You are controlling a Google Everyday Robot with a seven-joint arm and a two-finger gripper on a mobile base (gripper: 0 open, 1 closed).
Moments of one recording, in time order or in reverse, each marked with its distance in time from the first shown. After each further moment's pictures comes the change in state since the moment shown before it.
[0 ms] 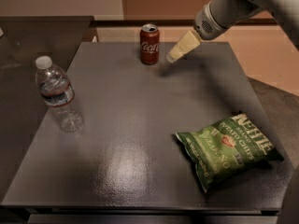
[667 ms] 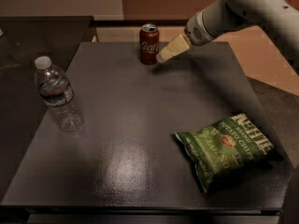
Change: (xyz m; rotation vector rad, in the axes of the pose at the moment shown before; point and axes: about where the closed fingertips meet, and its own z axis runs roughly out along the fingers) arm -0.019 0.004 0.032 -0.032 -0.136 0.028
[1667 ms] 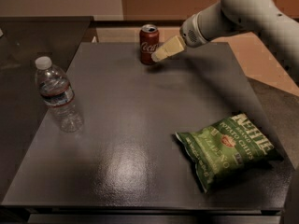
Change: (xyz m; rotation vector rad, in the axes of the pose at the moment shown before) arm -0.010 -0.002 0.017 0.005 -0.080 -0.005
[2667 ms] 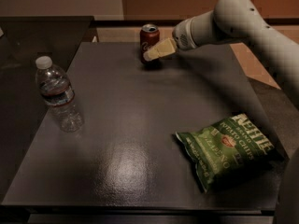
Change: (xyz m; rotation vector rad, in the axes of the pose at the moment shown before) arm -0.013 -0.001 0.031 -0.024 -0.130 -0.007
